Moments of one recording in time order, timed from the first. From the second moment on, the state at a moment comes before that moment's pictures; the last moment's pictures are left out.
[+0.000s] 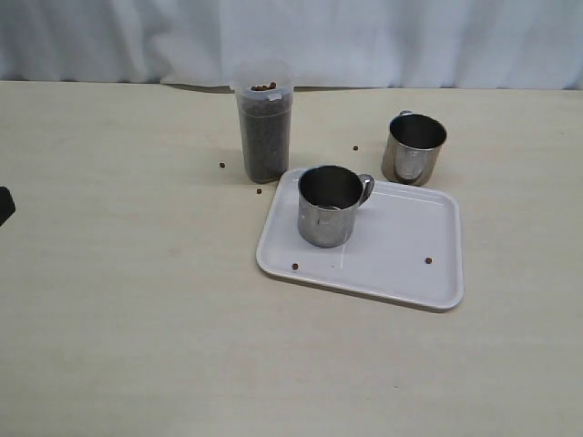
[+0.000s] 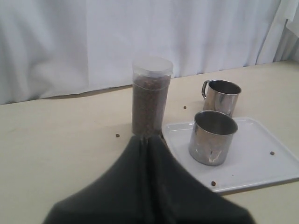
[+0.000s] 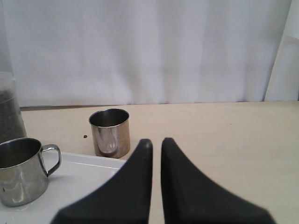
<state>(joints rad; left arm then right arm) -0.51 0.47 -0.19 -0.77 -0.02 0.71 0.13 0.00 0.00 -0.06 0.18 0.06</state>
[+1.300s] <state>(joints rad) -0.20 0.17 -0.19 -0.77 -0.01 0.71 0.13 0.00 0.00 -0.06 0.18 0.06</state>
